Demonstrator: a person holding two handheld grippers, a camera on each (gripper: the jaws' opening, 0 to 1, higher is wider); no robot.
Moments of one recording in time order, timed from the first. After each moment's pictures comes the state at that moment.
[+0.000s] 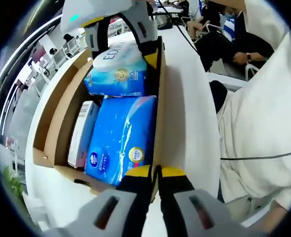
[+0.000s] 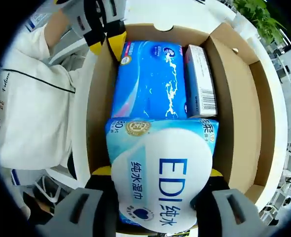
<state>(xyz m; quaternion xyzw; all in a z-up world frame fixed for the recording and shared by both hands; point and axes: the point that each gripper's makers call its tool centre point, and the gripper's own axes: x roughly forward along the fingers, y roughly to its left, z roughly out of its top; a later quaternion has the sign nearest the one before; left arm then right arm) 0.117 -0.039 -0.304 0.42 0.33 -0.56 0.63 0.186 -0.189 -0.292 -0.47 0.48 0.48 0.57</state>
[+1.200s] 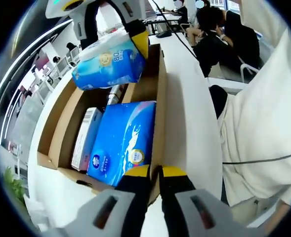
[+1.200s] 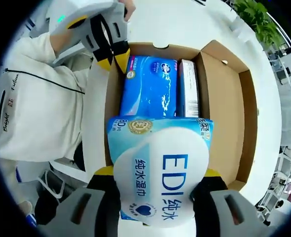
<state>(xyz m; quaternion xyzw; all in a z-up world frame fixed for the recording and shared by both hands) 0.118 -0.039 -0.299 0.41 0.29 -0.57 0.65 0.156 -0.183 -0.249 -0.50 0.47 0.46 0.56</state>
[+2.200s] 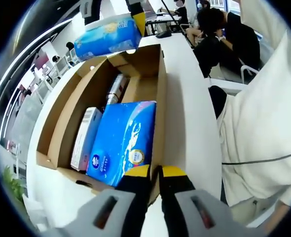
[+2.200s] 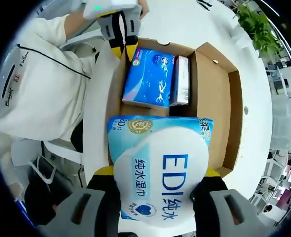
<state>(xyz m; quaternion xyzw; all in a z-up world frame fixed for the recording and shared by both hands) 0.119 -0.039 -0.299 0.41 0.29 -0.57 0.65 0.160 -0.229 -0.214 -0.54 0.45 0.45 0.54</state>
